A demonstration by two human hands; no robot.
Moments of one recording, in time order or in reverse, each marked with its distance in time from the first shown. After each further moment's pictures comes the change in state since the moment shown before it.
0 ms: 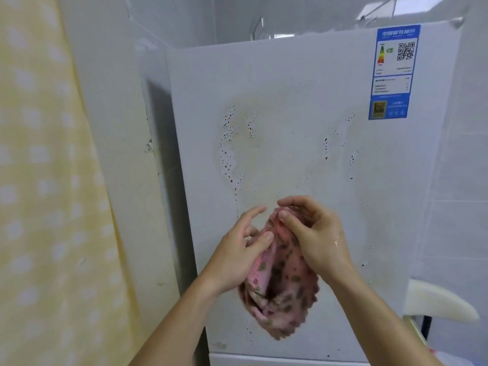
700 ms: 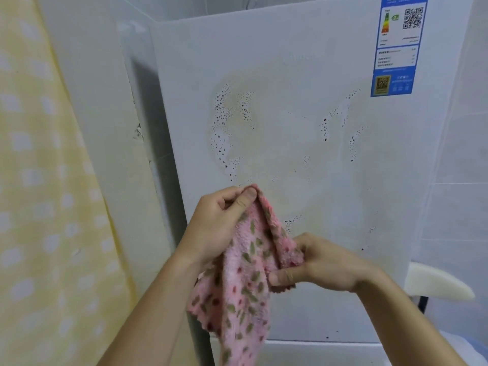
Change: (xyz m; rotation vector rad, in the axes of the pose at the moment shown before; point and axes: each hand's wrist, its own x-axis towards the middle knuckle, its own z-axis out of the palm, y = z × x) left_hand -0.002 0.036 -0.022 -0.209 0.130 0.082; right_hand -0.019 0.006 -0.031 -0.281 -0.795 0.305
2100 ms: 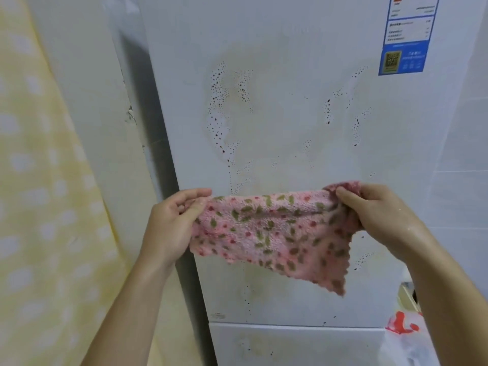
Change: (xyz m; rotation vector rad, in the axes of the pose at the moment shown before) left_hand -0.019 -0.039 -0.046 0.079 0.325 -0.138; right_hand -0.016 0.026 -0.058 0.032 0.744 0.171
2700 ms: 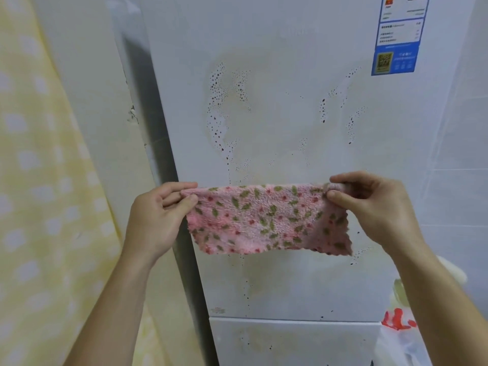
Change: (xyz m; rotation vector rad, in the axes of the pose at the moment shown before) left_hand -0.010 0.022 -0.018 0.205 0.042 0.109; right_hand -0.009 0.003 0.000 0.097 0.193 -0.187
